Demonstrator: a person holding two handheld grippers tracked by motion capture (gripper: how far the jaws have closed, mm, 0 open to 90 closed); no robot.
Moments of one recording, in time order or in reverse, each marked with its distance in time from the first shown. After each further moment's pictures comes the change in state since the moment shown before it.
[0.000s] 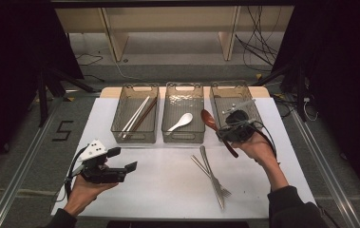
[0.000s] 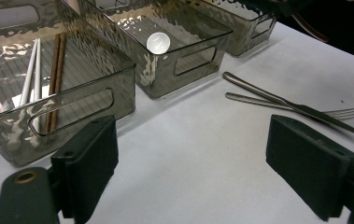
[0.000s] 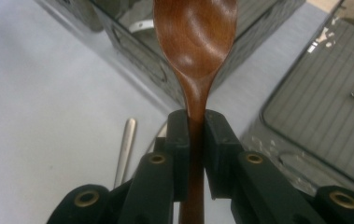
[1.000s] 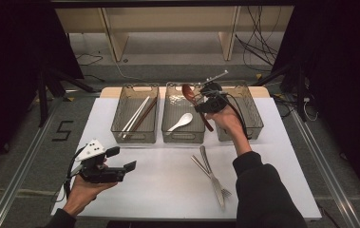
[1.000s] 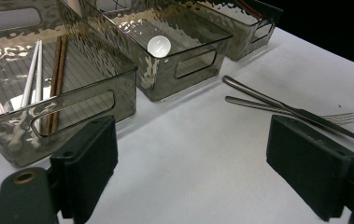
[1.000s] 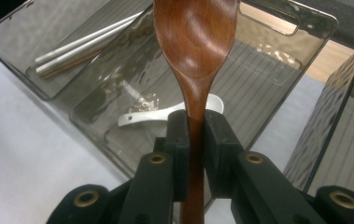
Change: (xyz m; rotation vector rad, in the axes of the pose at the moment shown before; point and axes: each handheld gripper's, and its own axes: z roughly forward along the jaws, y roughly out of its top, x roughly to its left) left arm 0.002 0.000 -0.002 -0.013 -0.004 -0.011; right arm -0.006 0.094 0.046 -0.046 -0.024 0.086
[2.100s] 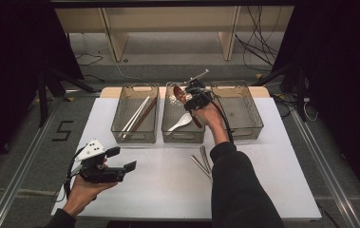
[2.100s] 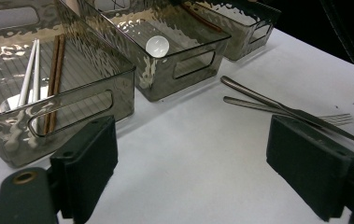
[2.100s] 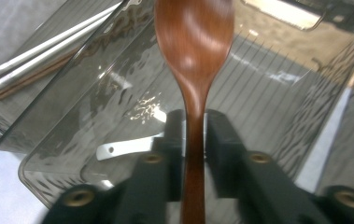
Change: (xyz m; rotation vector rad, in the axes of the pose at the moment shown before) left arm 0.000 0.000 0.000 -0.005 -0.007 -0.009; right arm 0.004 0.024 0.063 0.079 -0.050 0.055
